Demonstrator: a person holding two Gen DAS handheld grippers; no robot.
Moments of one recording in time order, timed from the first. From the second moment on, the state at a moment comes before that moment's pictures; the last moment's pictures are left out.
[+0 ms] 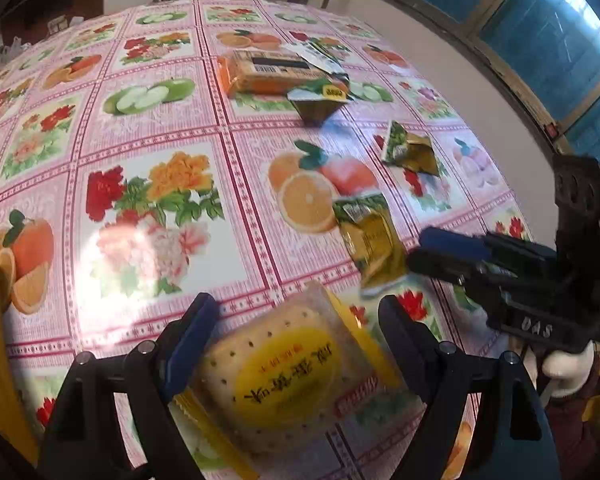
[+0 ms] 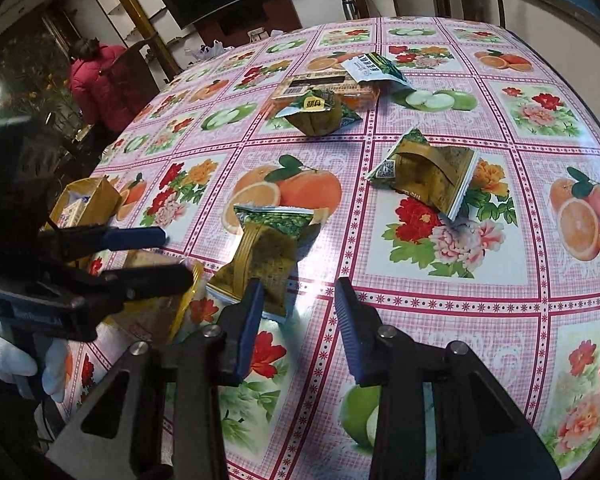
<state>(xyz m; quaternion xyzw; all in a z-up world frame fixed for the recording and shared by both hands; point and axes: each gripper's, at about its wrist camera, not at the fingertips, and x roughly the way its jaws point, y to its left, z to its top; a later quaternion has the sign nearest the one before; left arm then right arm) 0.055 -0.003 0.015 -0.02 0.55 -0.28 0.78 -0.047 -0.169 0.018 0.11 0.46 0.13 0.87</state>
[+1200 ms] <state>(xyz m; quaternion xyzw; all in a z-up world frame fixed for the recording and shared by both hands) -0.062 0.043 0.040 -0.02 0.45 -0.21 0.87 -0.044 -0.120 0.018 0.05 0.40 0.11 0.91</state>
